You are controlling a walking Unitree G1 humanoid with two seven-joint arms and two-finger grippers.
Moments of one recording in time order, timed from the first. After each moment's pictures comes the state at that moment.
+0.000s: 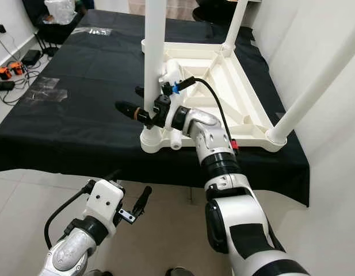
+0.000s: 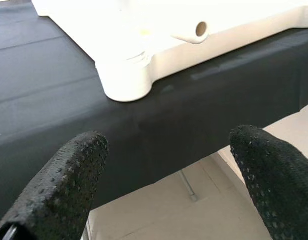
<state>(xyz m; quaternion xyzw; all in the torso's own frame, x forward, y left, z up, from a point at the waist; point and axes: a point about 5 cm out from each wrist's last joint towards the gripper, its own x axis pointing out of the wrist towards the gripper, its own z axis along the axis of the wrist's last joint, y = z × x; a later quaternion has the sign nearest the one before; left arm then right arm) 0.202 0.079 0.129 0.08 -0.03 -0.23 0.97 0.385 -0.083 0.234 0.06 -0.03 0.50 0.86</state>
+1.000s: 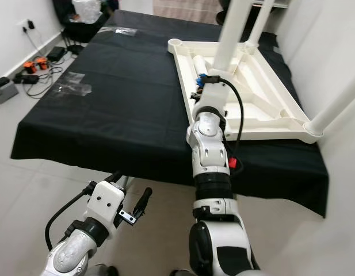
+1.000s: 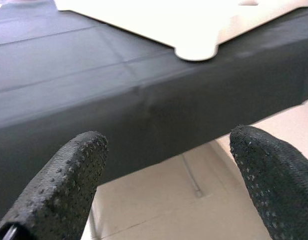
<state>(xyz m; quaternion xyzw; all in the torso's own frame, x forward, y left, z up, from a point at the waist) 0.199 0.075 0.127 0.08 -0.03 -0.24 0.97 0.375 -0.131 0.233 0.04 -0.06 -0.16 0.99</state>
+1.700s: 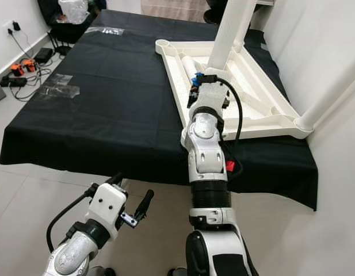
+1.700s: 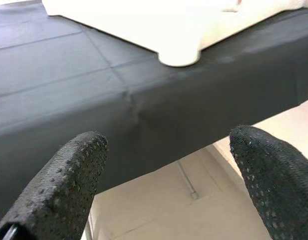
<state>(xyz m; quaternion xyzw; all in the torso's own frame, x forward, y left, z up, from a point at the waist) 0.198 0.074 0.127 0.08 -0.03 -0.24 0.97 0.379 -0.119 0.250 0.07 -0.08 0.04 0.99</state>
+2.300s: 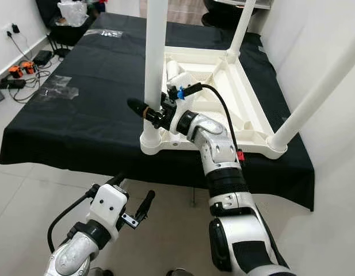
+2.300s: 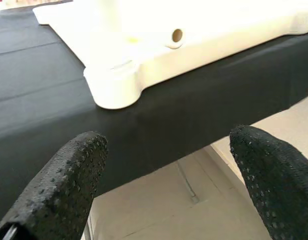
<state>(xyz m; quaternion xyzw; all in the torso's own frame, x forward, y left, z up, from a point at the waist) 0.197 0.073 0.125 0.08 -0.03 -0.24 0.97 0.373 -0.093 0.230 0.05 -0.05 0.47 0.88</state>
